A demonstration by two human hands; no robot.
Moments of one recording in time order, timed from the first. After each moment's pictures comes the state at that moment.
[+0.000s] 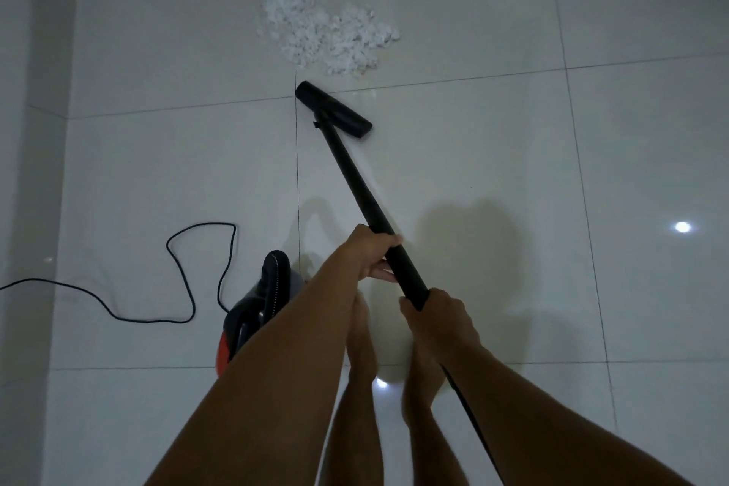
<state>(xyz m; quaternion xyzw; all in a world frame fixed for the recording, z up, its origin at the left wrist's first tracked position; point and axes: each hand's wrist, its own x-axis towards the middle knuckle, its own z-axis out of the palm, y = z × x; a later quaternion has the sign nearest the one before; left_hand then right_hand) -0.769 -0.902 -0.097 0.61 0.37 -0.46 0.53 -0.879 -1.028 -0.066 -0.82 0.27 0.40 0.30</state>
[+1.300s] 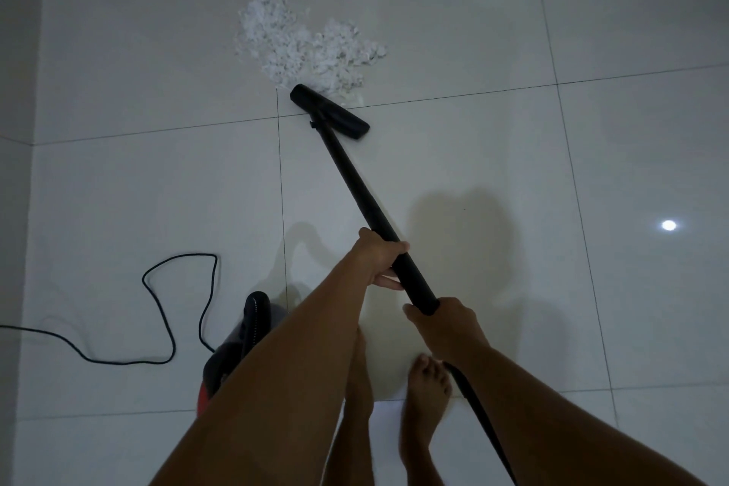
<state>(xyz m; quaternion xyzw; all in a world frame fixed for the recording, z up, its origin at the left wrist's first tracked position) -0.706 -0.930 -0.126 0.63 0.36 -0.47 0.51 -0.818 -1.054 -0.106 -0.77 0.33 0.43 0.34</state>
